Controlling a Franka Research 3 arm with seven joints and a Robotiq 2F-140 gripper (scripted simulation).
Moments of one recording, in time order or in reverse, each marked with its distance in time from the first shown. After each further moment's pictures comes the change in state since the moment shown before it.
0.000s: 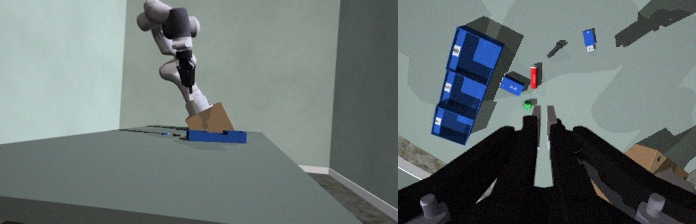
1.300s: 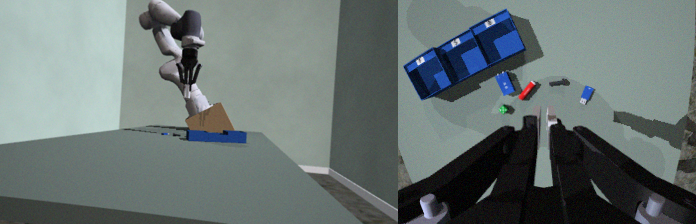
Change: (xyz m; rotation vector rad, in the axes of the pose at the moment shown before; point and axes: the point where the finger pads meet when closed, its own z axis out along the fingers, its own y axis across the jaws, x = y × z) arm -0.004 0.023 -0.008 -0.048 0.294 -0.671
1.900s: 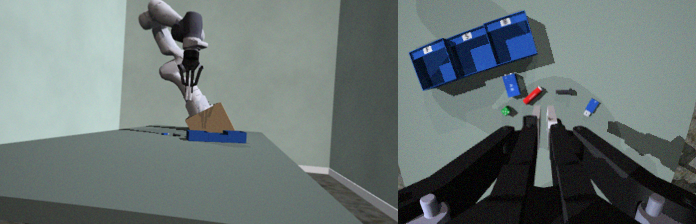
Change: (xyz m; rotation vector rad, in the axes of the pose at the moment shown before) arm 0.011 -0.012 0.009 0.007 0.011 -0.136
